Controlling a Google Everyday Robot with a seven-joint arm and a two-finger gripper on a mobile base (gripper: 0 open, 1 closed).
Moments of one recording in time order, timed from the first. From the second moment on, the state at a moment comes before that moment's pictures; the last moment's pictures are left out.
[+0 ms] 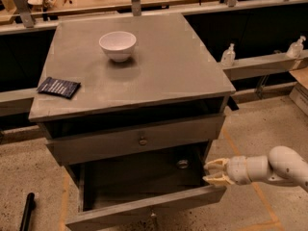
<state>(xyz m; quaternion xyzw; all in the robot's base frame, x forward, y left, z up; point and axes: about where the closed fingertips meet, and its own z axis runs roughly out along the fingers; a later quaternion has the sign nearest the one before) 0.514 -0.212 0.498 -0.56 0.69 0.25 0.38</state>
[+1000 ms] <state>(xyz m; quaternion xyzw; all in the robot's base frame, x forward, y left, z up) 0.484 -0.318 0.538 -0.48 0.71 0.23 0.46</state>
